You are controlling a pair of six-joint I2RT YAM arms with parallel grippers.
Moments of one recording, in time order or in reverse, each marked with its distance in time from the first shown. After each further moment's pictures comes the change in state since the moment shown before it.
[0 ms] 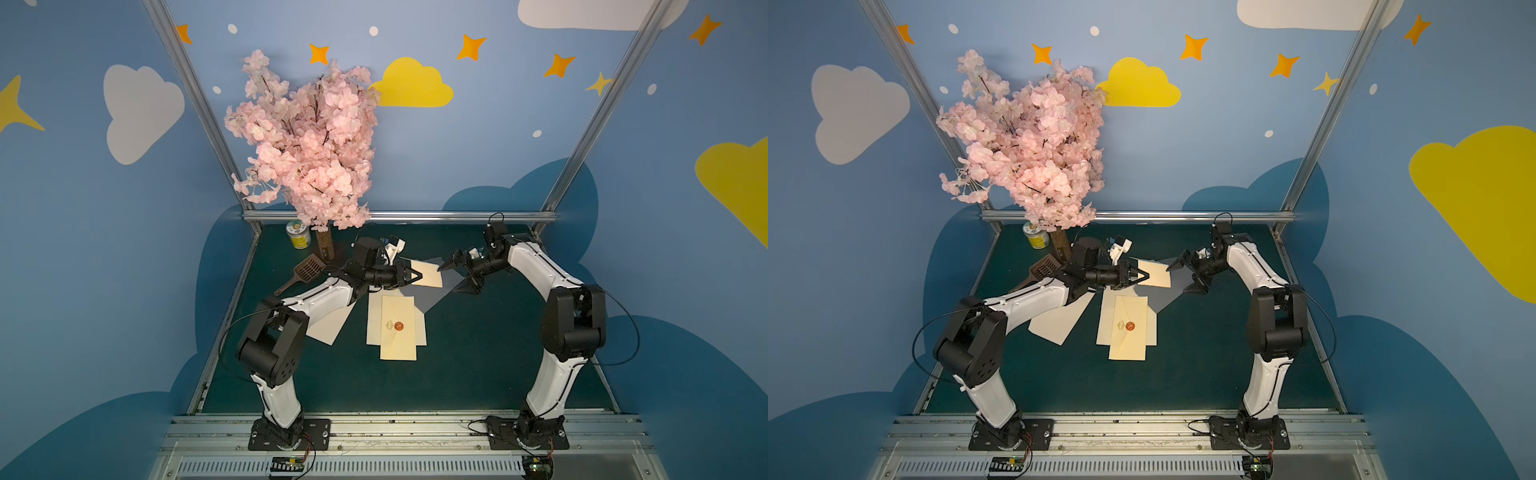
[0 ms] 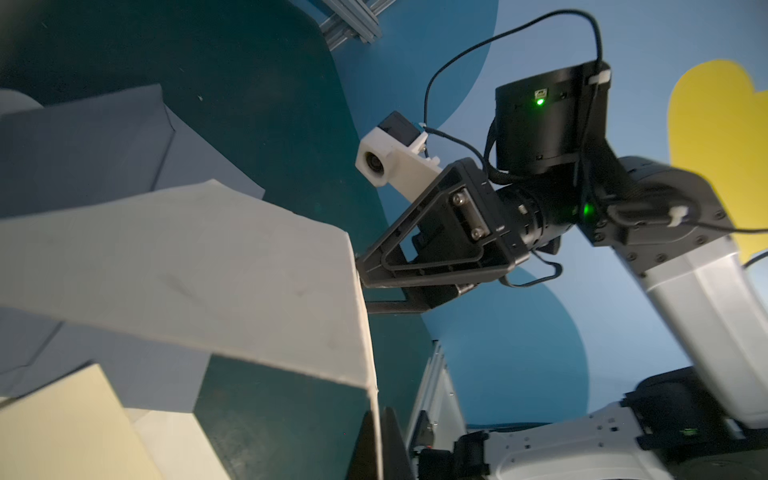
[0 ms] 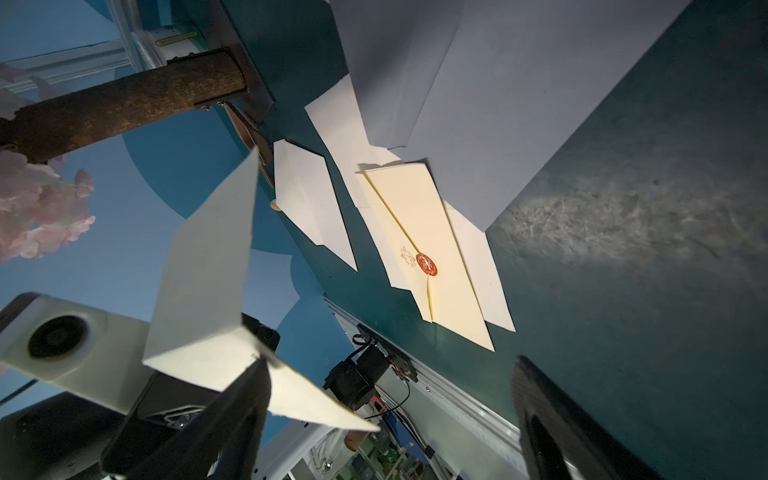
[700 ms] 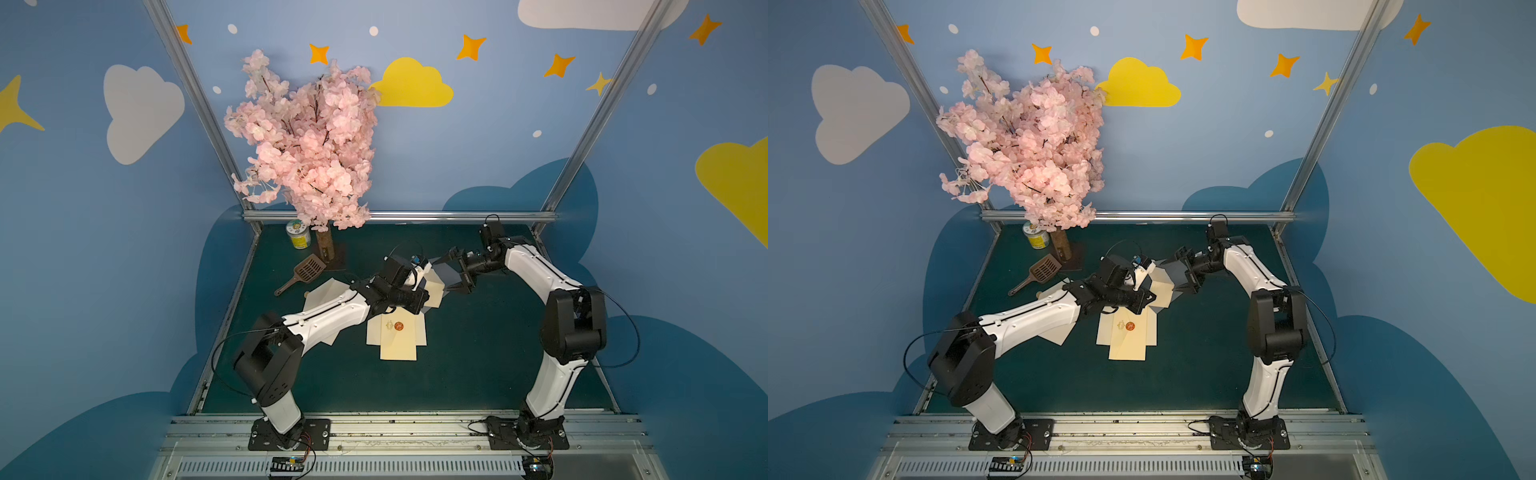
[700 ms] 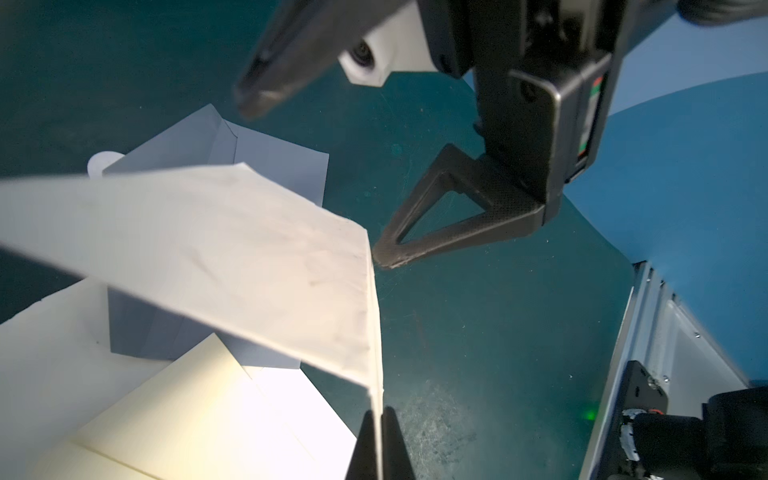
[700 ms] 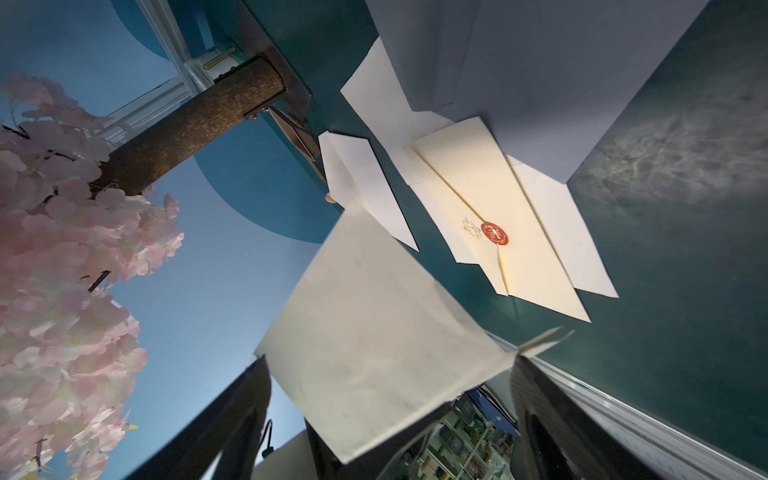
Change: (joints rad) left arm -0.254 -0.080 0.015 -0.302 -0.515 0.491; right arm 0.040 -0.022 -0.052 0.168 -0.132 0.320
